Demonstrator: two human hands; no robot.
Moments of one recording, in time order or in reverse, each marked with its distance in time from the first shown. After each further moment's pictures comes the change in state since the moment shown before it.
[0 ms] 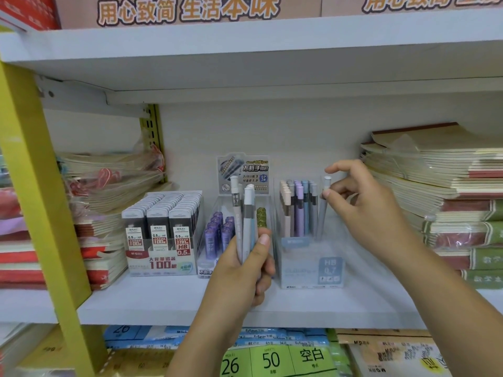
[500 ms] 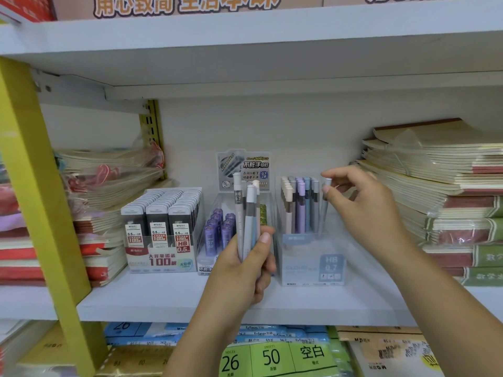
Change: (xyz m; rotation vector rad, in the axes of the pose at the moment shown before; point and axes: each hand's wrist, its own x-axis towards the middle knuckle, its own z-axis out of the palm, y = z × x) left_hand 0.000 0.001 -0.001 0.031 -0.003 -0.015; right_hand 0.003 0.011 0.013 0.022 0.131 0.025
